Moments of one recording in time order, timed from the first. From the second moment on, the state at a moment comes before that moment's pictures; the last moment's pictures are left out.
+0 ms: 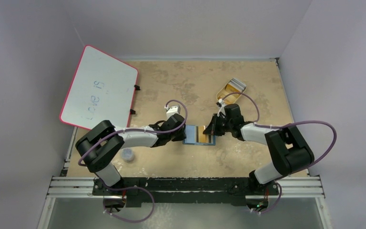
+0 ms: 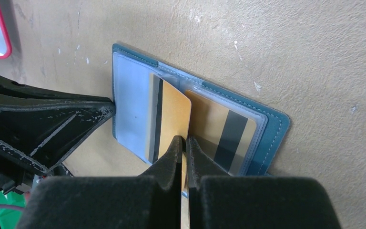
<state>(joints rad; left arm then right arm) -0.89 1.65 0.77 0.04 -0.25 -0.89 0.39 1.52 0.56 0.14 -0.41 0.57</state>
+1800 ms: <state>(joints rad) -0.88 1.65 0.70 0.19 -0.24 -0.96 0.46 1.51 0.61 0.08 -0.32 0.67</state>
